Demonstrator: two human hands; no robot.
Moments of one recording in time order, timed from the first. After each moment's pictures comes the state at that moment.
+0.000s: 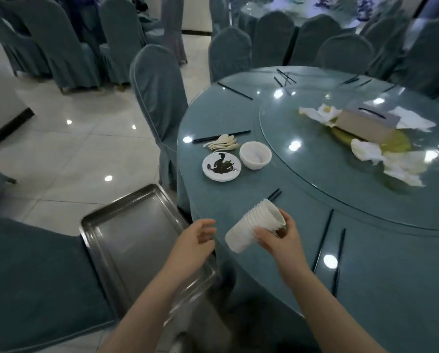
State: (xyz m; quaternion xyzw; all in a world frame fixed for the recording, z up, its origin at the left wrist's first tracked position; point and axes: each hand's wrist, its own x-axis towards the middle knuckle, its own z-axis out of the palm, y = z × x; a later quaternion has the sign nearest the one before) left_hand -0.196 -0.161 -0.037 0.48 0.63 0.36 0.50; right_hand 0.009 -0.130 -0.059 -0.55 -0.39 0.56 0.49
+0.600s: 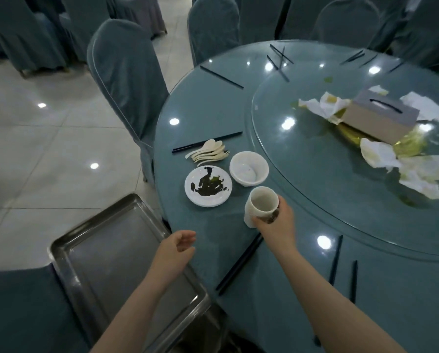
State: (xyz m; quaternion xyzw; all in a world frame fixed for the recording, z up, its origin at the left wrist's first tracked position) left_hand -0.220 -0.024 -0.079 0.44 0.68 0.32 0.49; right_hand 0.016 0.050 -0.097 -0.66 -0.51 0.36 0.42
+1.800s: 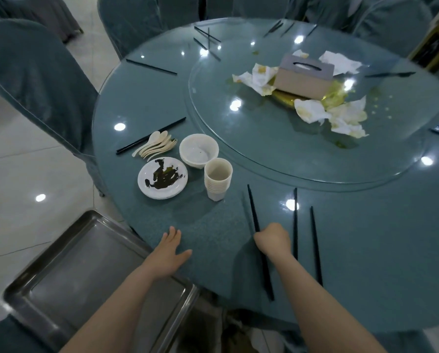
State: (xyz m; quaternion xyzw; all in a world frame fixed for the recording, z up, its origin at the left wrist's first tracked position) left_hand -0.200 -0.006 -0.142 0.67 0.59 -0.08 0.44; right_hand 0.060 -0.040 -0.118 -0.87 -0.33 0.35 0.10
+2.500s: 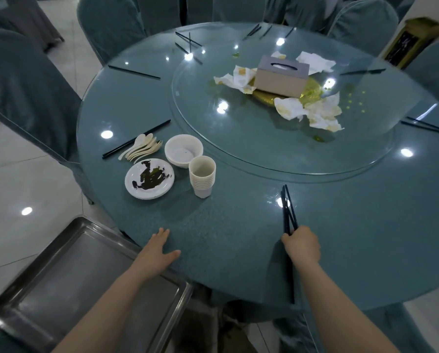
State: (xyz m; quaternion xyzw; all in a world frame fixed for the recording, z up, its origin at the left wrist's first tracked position) left_hand -0.202 -0.020 -0.133 0.66 0.61 0.01 0.44; right_hand 0.137 -0.097 -0.134 -0.93 -0.25 0.24 0.13
